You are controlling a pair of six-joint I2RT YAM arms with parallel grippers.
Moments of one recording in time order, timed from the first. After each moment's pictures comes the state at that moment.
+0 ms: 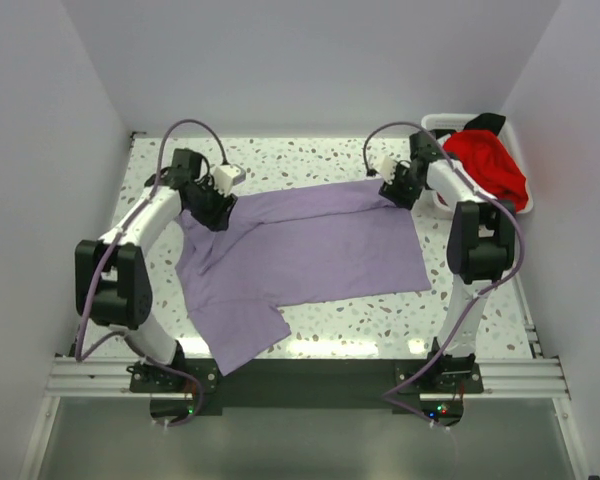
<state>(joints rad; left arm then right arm) -0.12 1.62 1.23 -0.71 0.33 0.52 0.06 2.04 1.59 -0.67 -0.20 -1.11</state>
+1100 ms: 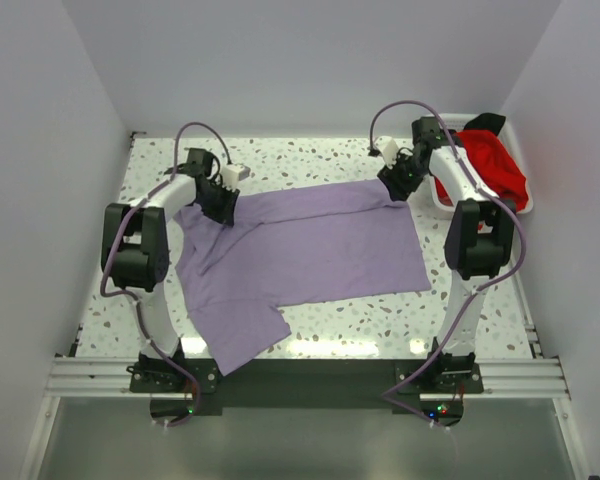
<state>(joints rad) -0.11 1.97 1.41 -0.62 0.36 0.35 0.06 2.09 1.82 -0.90 -0.31 -0.86</state>
